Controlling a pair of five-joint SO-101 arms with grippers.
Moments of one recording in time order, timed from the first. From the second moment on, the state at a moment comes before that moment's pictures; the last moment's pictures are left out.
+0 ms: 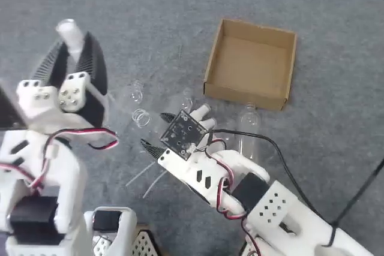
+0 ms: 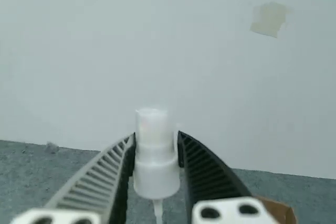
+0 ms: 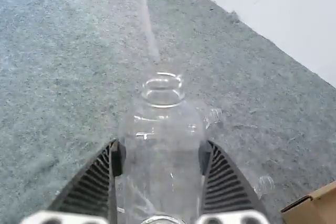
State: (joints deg) left arm -4.2 -62.8 20.5 59.3 16.0; right arm -53.2 -55.1 62.4 25.8 8.0
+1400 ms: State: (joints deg) left arm 5.2 -69.6 45.4 57.1 14.8; right arm -50.6 -55.0 72.4 6.8 -2.1
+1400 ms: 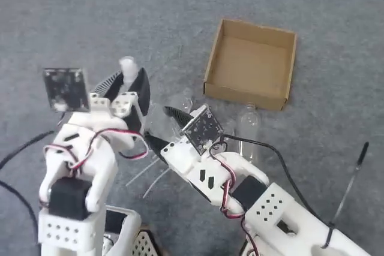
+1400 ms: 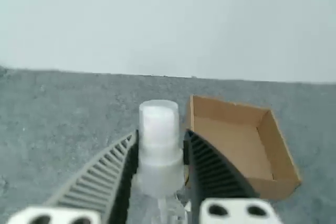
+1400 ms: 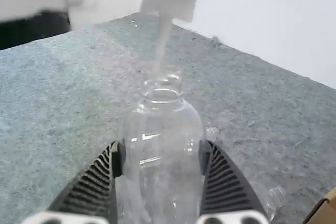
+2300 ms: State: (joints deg) left arm -0.1 -60.0 40.0 62.3 6.2; right arm -50.0 -54.9 73.1 6.9 -2.2
